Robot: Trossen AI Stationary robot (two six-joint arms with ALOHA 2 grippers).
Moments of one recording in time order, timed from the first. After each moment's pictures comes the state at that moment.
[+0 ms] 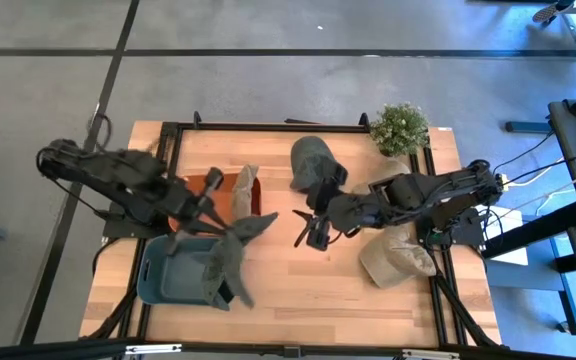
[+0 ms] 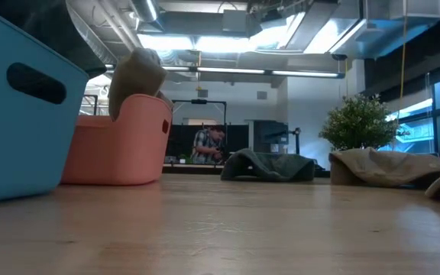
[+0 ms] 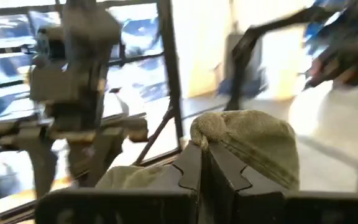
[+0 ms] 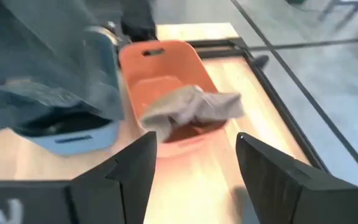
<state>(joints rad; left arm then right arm) -0.35 1.04 1.30 -0.29 0.10 0.09 0.33 1.70 1.95 -0.94 0.58 0.28</state>
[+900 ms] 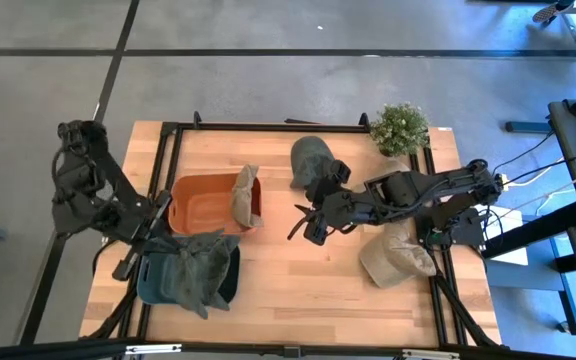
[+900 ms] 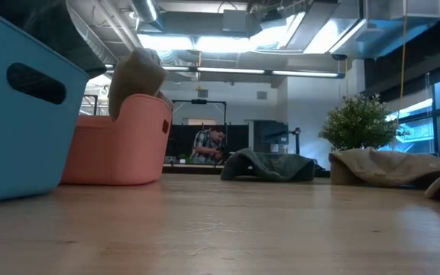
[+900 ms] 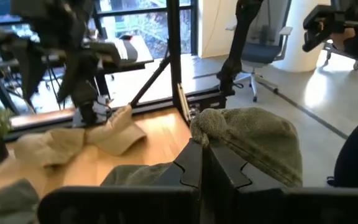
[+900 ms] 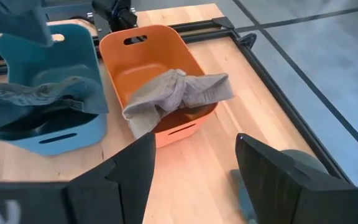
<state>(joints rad) -1.00 0.87 1.21 -0.60 -0.66 -0.18 0.31 1.71 1.94 -1.00 0.59 0.39</state>
